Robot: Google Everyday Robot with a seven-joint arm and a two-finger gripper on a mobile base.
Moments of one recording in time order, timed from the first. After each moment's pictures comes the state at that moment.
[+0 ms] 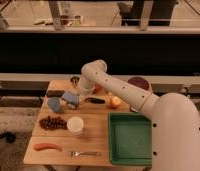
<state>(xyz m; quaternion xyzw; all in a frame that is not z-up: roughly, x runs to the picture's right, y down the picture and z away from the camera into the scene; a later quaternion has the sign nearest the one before) -0.113 0.035 0.855 -0.23 -0.26 -0.17 0.92</state>
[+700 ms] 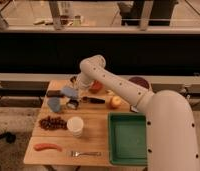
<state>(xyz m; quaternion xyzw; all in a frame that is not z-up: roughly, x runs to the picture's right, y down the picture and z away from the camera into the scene) -0.116 0.001 0.869 -0.21 -0.25 -0.19 0.93</state>
